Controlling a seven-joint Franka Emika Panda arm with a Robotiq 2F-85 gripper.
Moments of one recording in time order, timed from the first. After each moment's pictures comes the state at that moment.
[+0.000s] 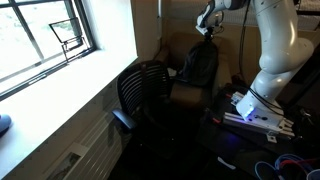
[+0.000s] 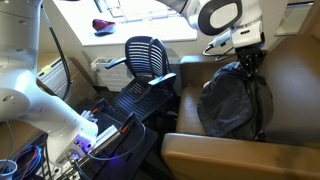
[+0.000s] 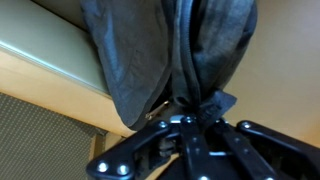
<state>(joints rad) -0.37 0.72 -0.53 -1.63 0.14 2.53 1.30</state>
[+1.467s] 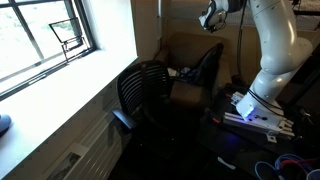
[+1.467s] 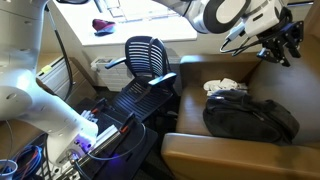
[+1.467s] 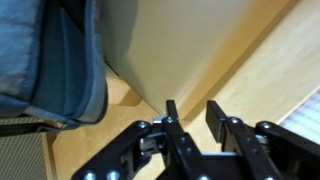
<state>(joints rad) -0.32 0.76 -0.67 -1.61 0.09 2.84 1.46</state>
